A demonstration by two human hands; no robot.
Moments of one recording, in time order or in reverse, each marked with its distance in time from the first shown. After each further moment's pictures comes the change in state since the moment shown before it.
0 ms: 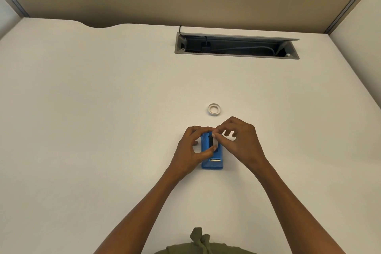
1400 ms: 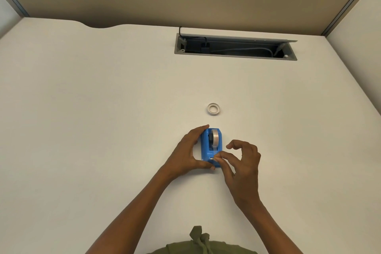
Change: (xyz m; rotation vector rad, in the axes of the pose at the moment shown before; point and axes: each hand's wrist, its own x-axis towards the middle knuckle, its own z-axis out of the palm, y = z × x) left_hand -0.004 -0.015 -0.013 0.176 -0.220 -0.019; right_hand -0.072 0.005 0.031 -0.251 0.353 -0.139
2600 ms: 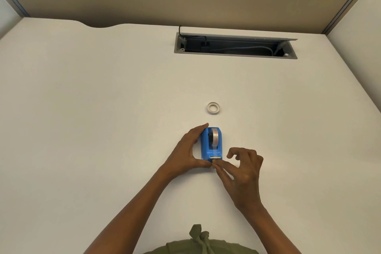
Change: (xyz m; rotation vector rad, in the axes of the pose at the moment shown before) left_hand -0.002 0.002 0.001 0.018 0.005 -0.028; right_hand -0.011 0.011 0.003 -0.143 0.040 -0.162
